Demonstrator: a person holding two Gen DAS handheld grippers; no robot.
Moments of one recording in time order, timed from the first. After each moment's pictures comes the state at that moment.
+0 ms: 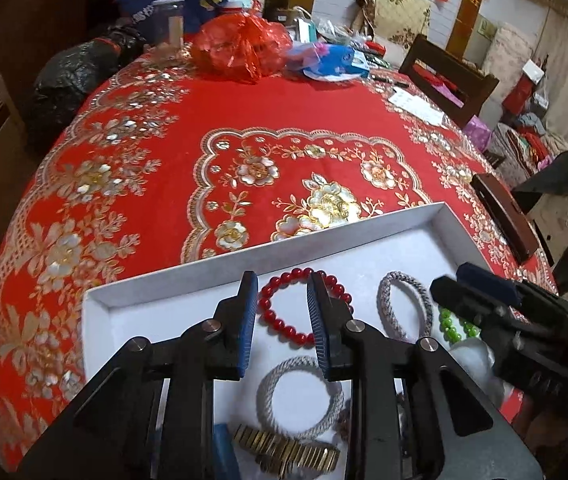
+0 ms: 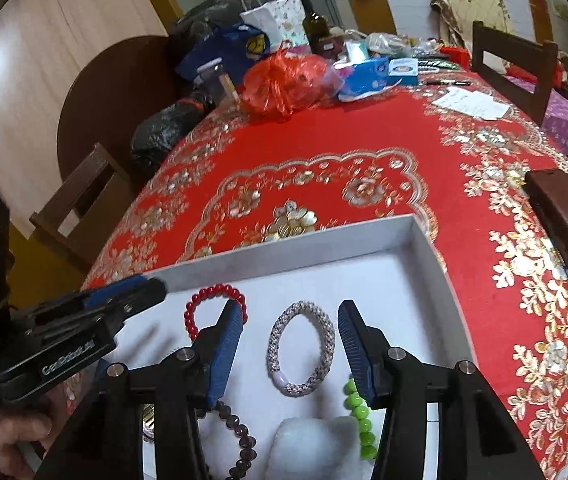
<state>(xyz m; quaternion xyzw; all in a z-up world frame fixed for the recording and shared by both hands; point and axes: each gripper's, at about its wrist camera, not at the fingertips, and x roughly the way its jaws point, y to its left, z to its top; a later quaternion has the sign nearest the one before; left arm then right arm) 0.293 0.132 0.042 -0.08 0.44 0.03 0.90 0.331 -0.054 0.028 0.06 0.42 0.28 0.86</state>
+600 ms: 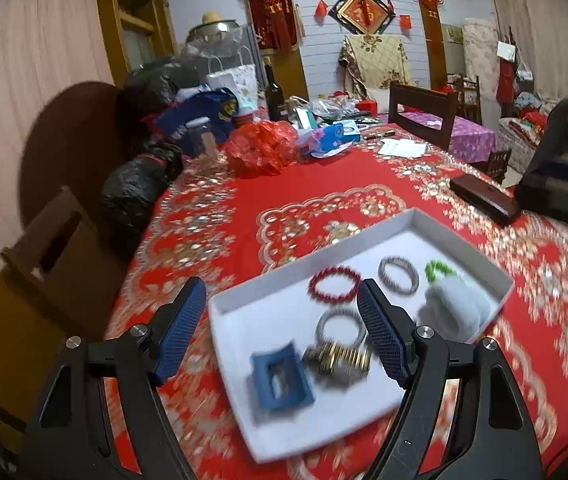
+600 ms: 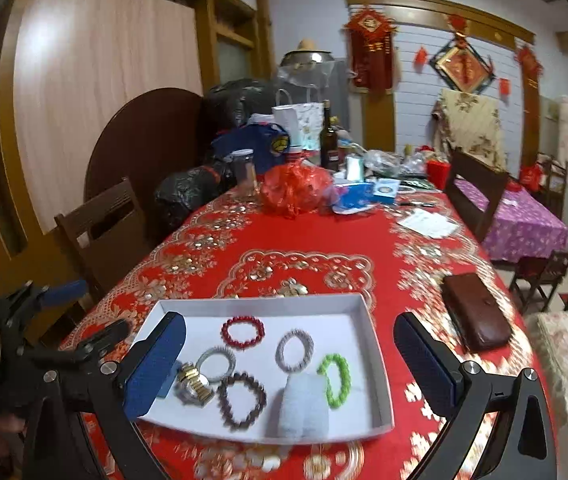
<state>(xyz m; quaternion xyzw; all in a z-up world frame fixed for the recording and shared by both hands) 0.135 0.100 0.111 0.09 0.29 0.08 0.95 0.184 -0.102 0.137 -0.01 0.26 0.25 0.93</state>
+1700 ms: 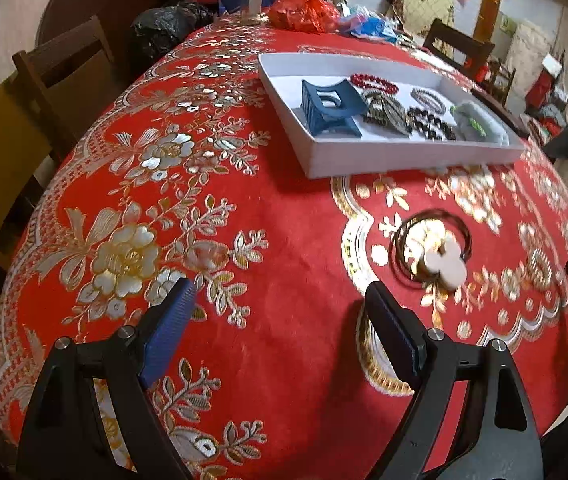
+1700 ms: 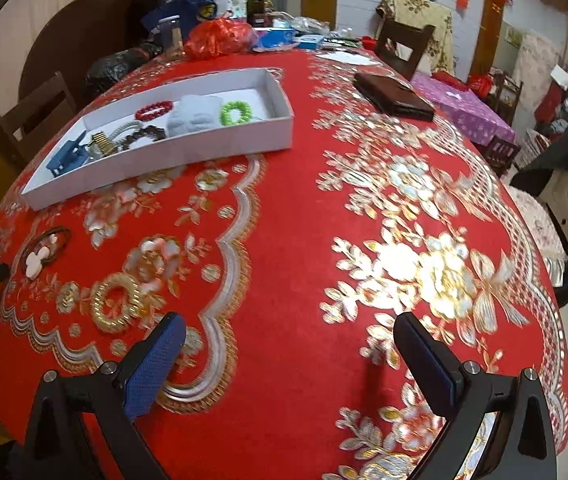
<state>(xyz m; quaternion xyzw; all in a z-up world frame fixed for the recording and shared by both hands) 0.009 0.148 -0.024 -0.06 0.44 0.10 0.89 0.090 -0.191 -0.020 -0.06 0.45 0.13 0.88</state>
